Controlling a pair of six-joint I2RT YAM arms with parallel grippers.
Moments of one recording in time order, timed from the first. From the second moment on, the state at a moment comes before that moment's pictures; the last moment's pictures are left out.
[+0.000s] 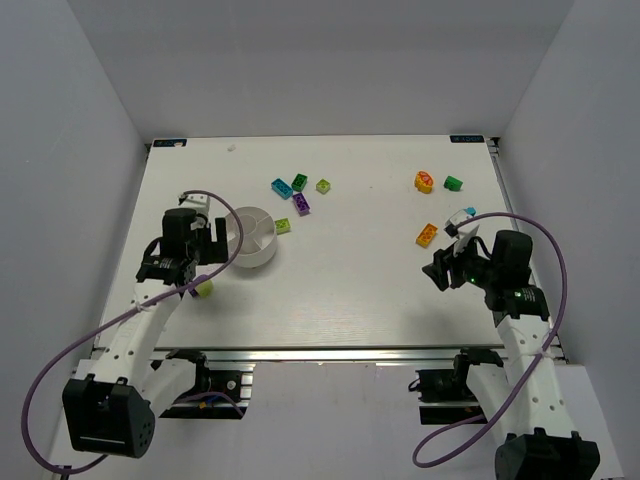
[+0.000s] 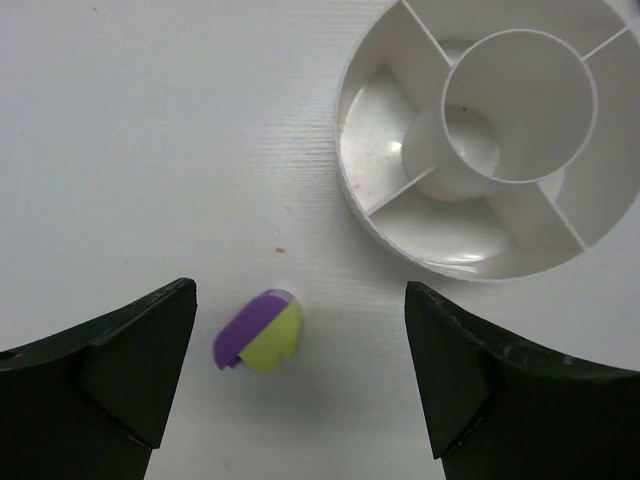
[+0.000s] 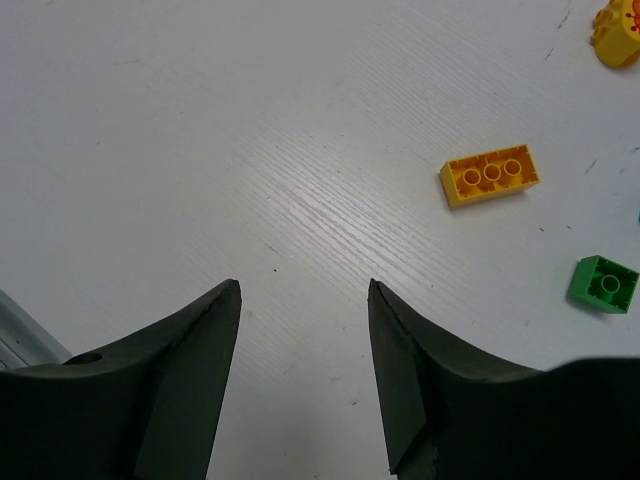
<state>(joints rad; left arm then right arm) -0.11 0.99 0.76 -0.46 -0.14 -0.08 -0.05 0.71 0.63 -0.53 -0.66 -0.43</state>
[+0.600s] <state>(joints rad) -0.11 1.02 0.57 -0.49 -0.16 0.31 -0.01 0.73 0.63 -0.53 -0.64 -0.43</state>
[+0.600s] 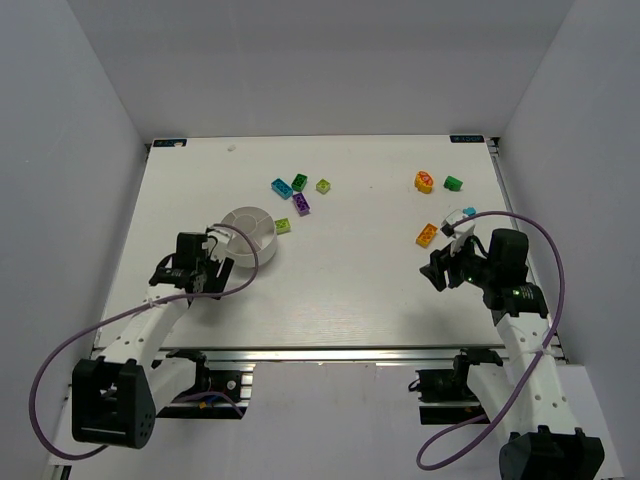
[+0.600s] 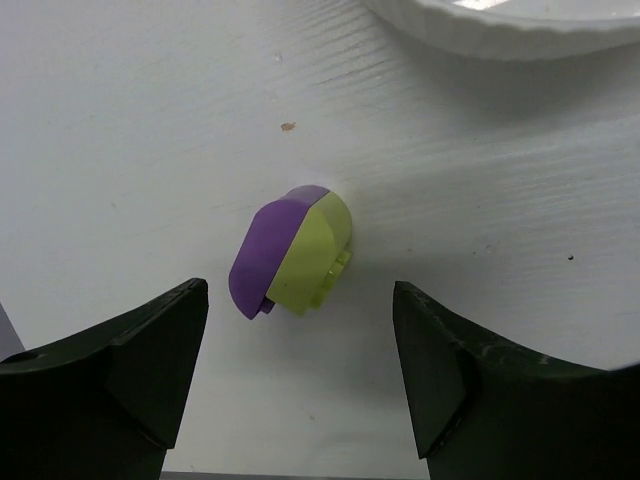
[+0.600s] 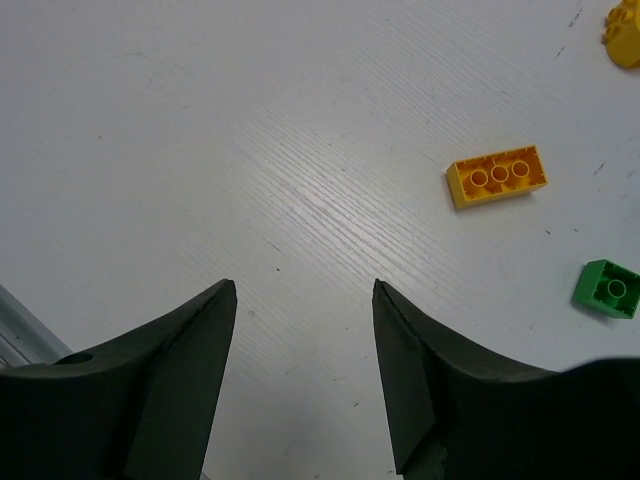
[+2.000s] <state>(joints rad) -0.12 0.84 0.85 -0.53 0.19 0.16 0.03 0.72 0.63 -0.57 -0.81 -0.47</state>
